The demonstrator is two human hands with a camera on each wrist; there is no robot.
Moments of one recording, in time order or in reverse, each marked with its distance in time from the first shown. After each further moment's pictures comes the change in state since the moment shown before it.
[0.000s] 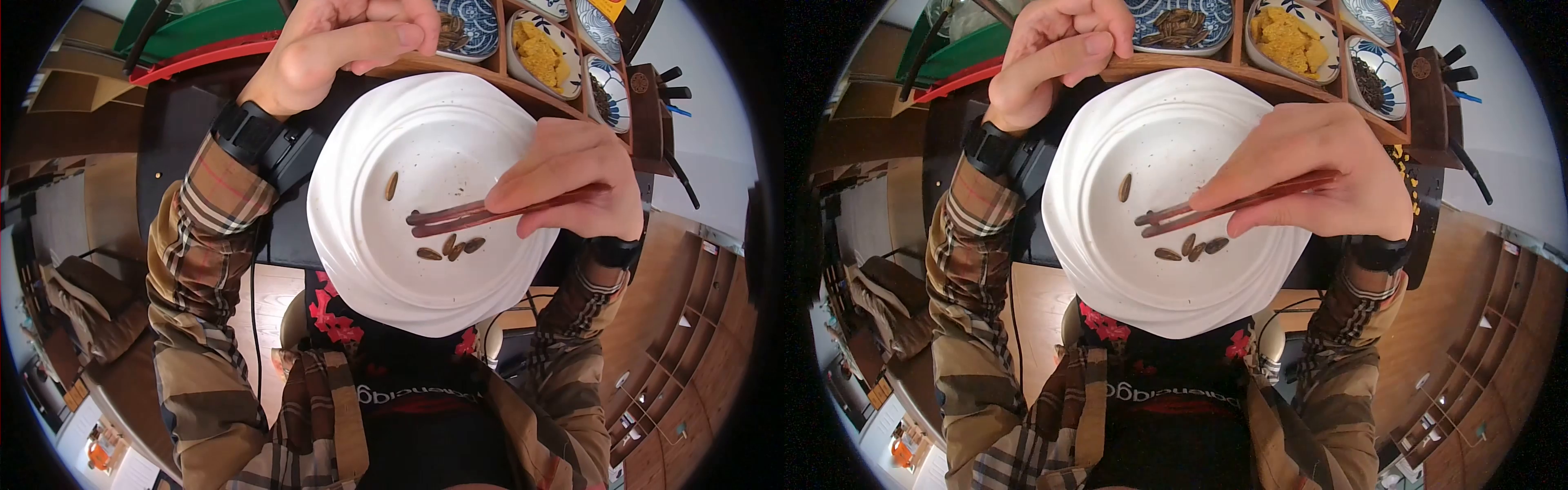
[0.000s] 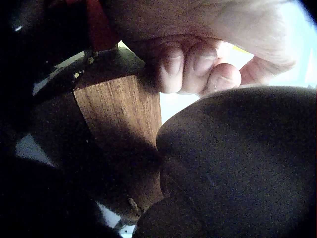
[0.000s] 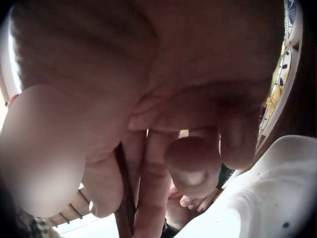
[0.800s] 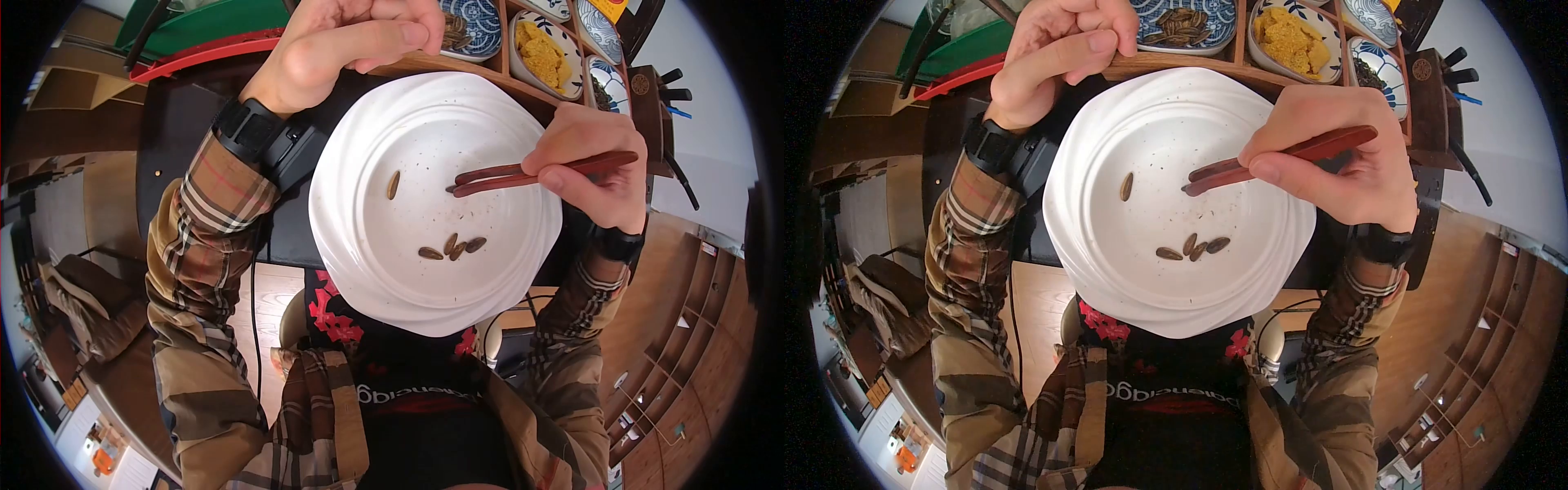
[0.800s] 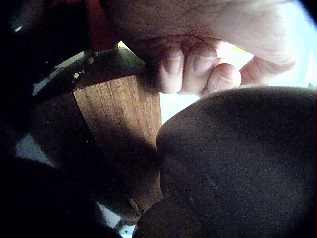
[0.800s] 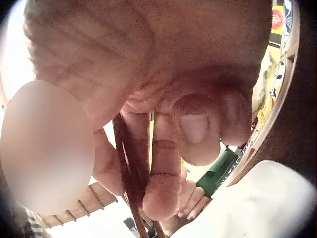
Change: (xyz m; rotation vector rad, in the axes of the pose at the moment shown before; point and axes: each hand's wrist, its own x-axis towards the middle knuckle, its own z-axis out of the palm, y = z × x) left_hand 0.000 -0.002 -0.002 0.004 0.005 -0.009; right_hand -0.012 0.004 -0.007 -0.015 0.166 0.076
